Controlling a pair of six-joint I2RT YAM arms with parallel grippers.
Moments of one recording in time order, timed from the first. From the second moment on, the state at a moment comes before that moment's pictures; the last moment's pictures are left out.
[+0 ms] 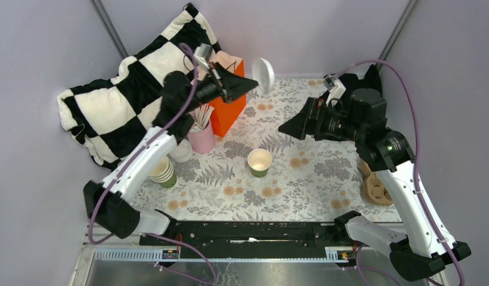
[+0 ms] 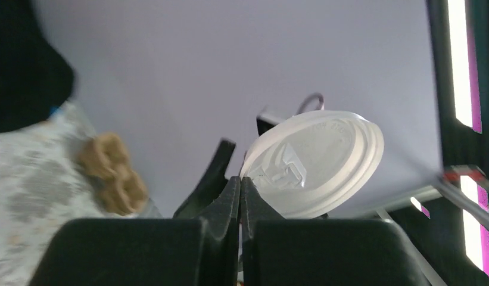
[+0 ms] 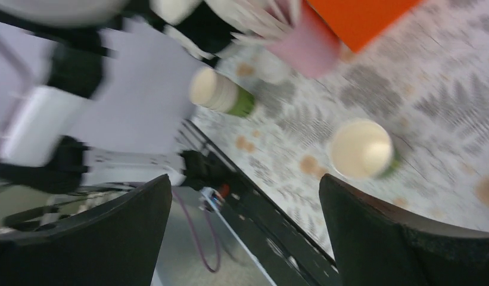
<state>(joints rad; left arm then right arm) -0.43 1.32 1.34 0.19 0.61 -1.33 0.41 1.03 1.37 -0.78 -0.51 0.55</state>
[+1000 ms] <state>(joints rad) -0.59 1.44 1.25 0.80 0.84 -1.60 0.41 1.02 1.31 -0.02 -0.71 1.16</state>
